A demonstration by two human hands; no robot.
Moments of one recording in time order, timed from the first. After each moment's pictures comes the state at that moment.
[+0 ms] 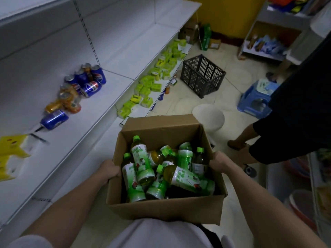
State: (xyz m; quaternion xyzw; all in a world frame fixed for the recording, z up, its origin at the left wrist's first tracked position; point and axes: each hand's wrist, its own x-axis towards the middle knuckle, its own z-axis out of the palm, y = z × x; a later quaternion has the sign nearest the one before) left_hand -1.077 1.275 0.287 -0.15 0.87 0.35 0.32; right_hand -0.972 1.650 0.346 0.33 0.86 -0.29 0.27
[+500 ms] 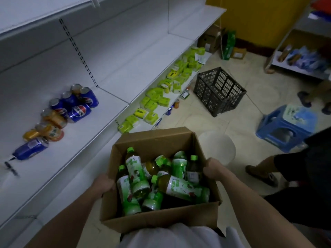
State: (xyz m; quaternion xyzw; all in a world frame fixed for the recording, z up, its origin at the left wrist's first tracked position) left_hand -1.229 1.408 0.273 -0.28 0.84 0.34 0.31; right_hand -1.211 1.804 0.310 0.20 0.89 -0.23 0.34
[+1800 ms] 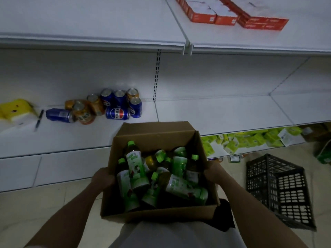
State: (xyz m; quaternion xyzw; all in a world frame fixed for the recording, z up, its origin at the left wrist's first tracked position) left_hand -1.399 1.461 0.264 -0.51 0.74 0.41 0.16; right_hand -1.655 1.761 0.313 -0.20 0.92 -0.05 0.34
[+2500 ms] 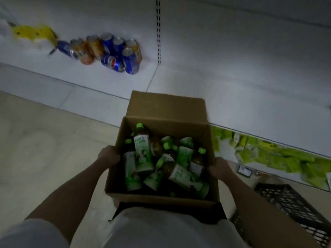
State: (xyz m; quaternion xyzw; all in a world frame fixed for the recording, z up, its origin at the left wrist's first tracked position) left_hand -1.529 1.716 0.212 -0.65 0.66 0.33 0.16; right_hand -1.873 1.928 0.213 -0.32 0.84 -0.10 0.43
